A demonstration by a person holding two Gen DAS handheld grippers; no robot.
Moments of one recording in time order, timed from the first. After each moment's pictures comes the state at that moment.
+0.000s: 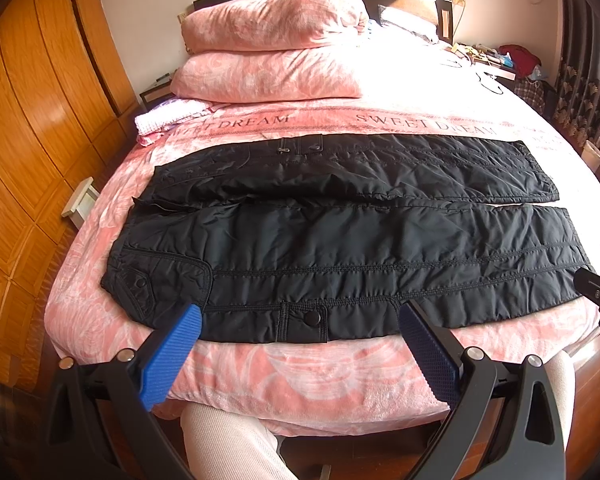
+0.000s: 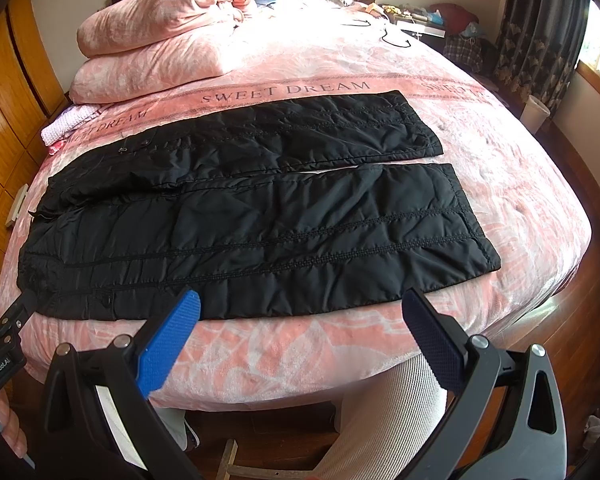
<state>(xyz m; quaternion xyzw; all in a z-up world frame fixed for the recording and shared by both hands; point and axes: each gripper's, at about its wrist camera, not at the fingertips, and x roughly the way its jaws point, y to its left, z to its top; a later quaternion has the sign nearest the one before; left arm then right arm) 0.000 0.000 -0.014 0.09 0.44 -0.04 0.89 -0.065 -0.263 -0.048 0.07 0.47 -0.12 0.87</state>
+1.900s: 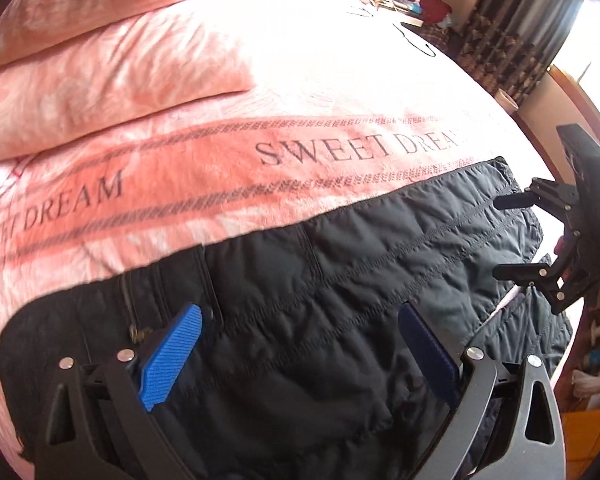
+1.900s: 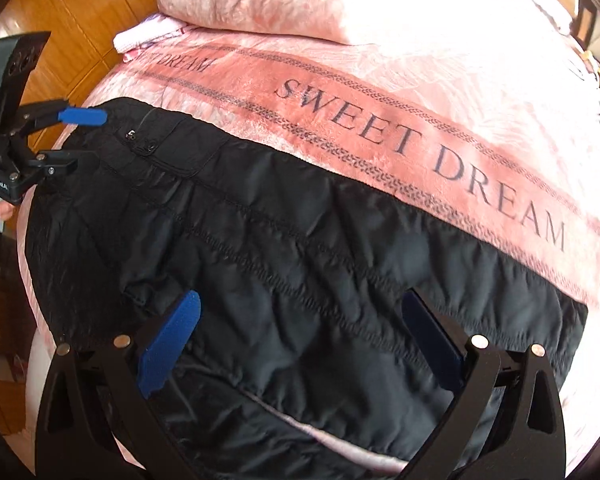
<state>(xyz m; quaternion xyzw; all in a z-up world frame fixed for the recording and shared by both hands) 0.375 -0.092 -0.084 0.12 0.54 -0.29 0.78 0.306 -0.328 -0.127 -0.07 0.57 0.20 0.79</state>
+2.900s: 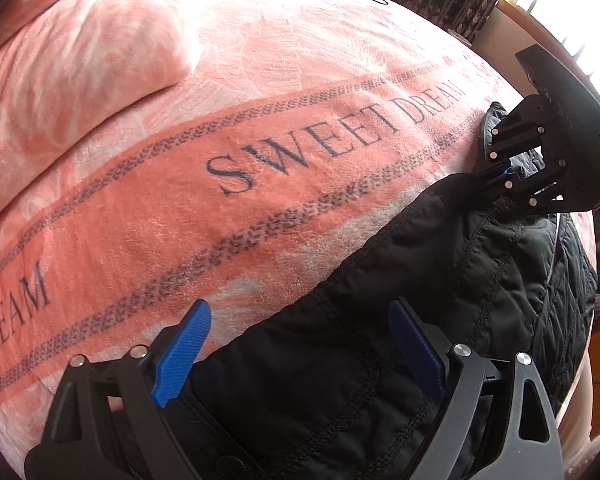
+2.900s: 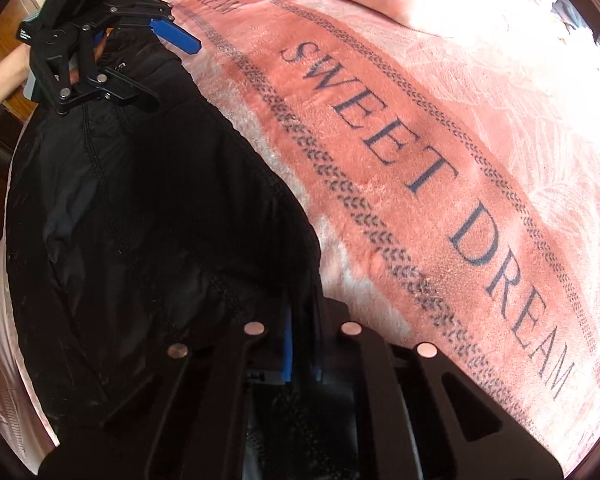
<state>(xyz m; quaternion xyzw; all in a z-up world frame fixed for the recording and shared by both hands) 0.443 -0.139 -0.159 0.19 0.54 -0.39 0.72 0.361 -0.363 -0.169 -0.19 0.55 0.32 0.75</state>
